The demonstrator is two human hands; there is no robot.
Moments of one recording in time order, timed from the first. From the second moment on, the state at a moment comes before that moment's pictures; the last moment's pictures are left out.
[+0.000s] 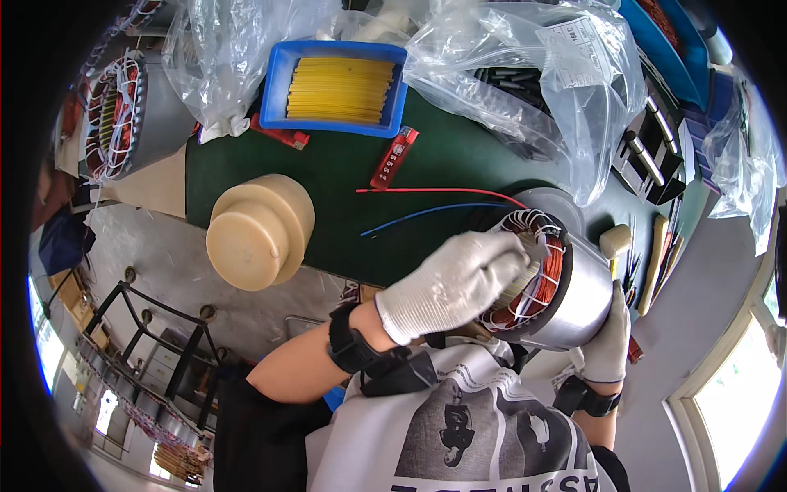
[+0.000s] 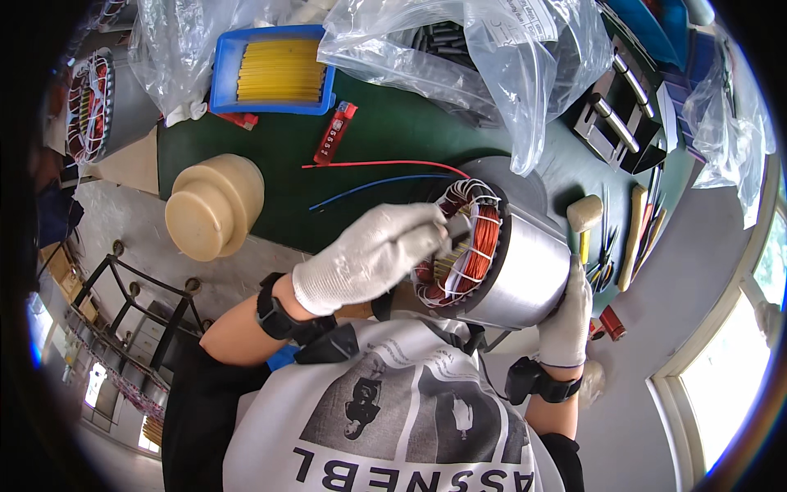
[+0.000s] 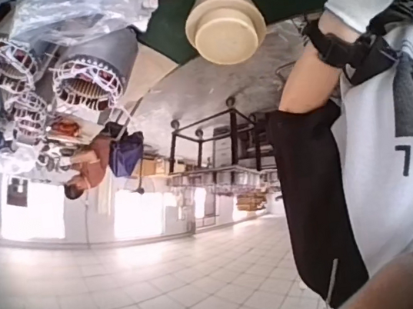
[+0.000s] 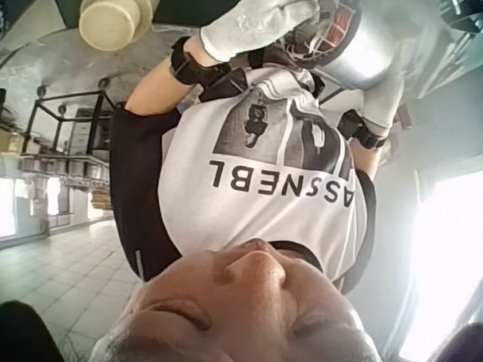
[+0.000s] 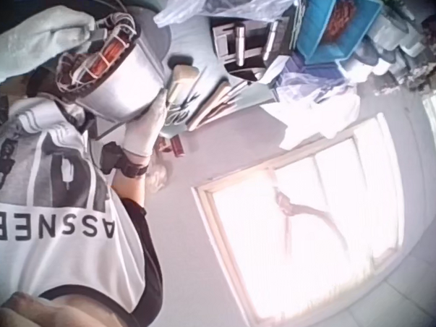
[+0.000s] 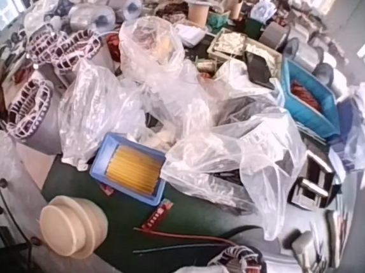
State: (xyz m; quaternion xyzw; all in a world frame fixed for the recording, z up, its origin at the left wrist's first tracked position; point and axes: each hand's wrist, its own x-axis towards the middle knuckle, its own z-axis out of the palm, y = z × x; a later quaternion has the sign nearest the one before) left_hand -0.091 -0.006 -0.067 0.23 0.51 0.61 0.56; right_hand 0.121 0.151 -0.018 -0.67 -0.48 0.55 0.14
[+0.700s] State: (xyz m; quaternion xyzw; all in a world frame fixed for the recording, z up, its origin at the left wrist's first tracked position) left_hand -0.020 0.044 0.021 0.53 0.68 0.44 0.24; right_hand 0.135 0.150 -0.075 -0.37 0.00 0.90 0.24
